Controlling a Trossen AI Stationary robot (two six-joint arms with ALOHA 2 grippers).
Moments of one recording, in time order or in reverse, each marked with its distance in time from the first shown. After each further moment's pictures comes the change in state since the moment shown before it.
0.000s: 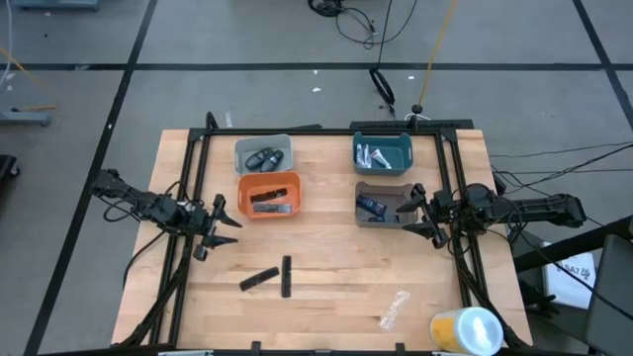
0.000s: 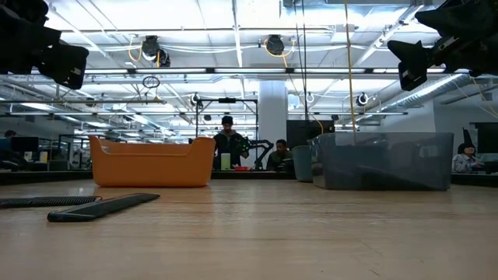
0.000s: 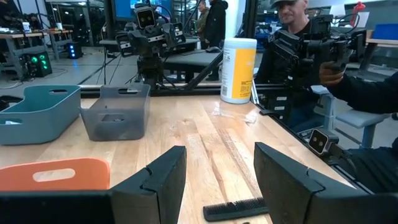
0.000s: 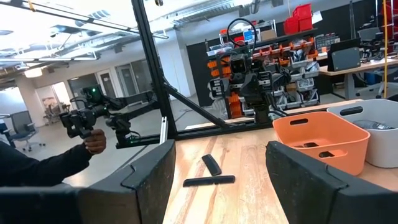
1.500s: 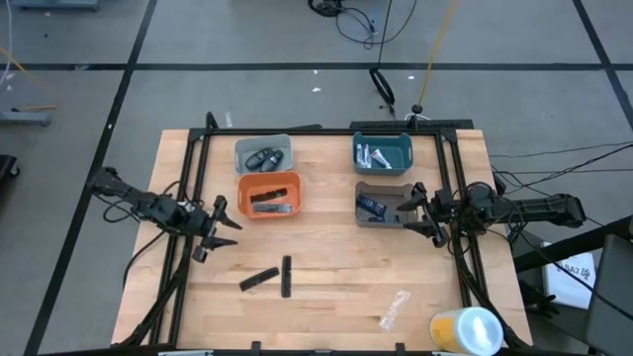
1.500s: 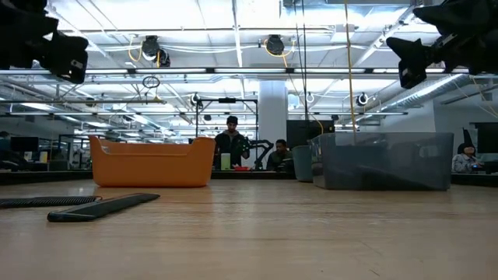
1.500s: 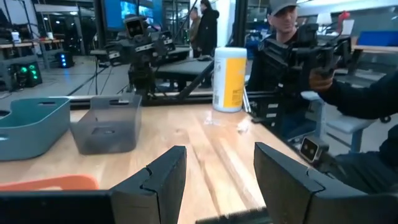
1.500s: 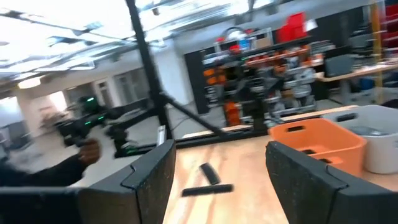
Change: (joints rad) left arm 0.000 0.070 0.001 0.107 0.033 0.019; right arm 0.000 0.000 0.000 0.031 0.028 0.017
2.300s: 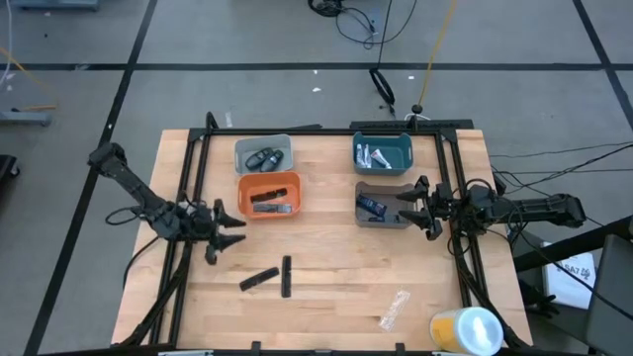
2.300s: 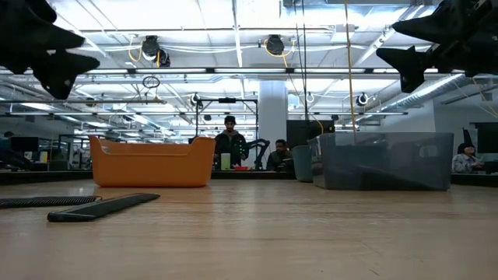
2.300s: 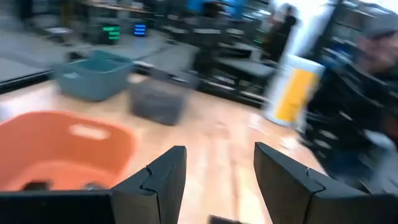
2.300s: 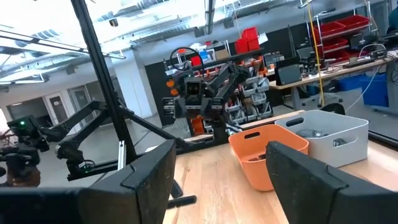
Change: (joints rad) left arm -0.277 0.309 -0.002 0.222 -0.581 -0.313; right arm 0.000 0.000 0.000 -0.001 0.180 -0.011
